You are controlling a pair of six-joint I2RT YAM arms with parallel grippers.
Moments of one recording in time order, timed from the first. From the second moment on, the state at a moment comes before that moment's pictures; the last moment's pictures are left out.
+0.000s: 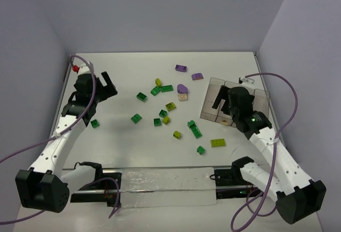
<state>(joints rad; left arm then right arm) -0.20 1.07 0.91 -0.35 -0.23 -0.44 0.34 0.87 0.81 -0.57 0.38 0.54</state>
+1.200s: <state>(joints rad) -0.20 1.13 0.95 -0.41 -0.13 -0.46 0.79 0.93 0.47 -0.62 0.22 0.91</state>
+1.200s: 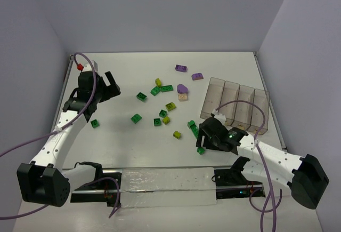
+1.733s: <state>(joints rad) -0.20 1.13 0.95 -0.41 -0.11 -0.47 0.93 1.09 0.49 -0.57 0.23 0.97</state>
